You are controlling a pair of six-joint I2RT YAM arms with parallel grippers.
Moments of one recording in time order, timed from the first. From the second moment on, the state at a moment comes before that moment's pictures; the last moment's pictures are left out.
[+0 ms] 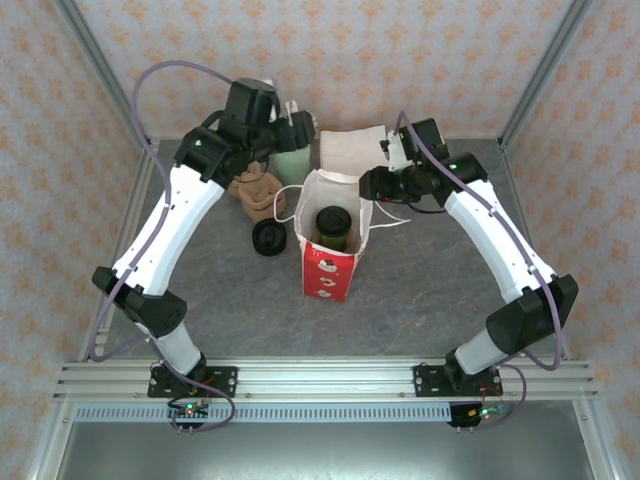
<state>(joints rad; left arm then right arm) -0.45 1.71 2.11 -0.96 -0.17 -0.56 0.40 1.54 1.66 -1.00 -0.30 0.36</state>
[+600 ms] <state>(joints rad) -0.31 2.04 2.17 -0.83 -0.21 -0.45 0.37 1.46 1.56 -0.92 -0.29 0.47</state>
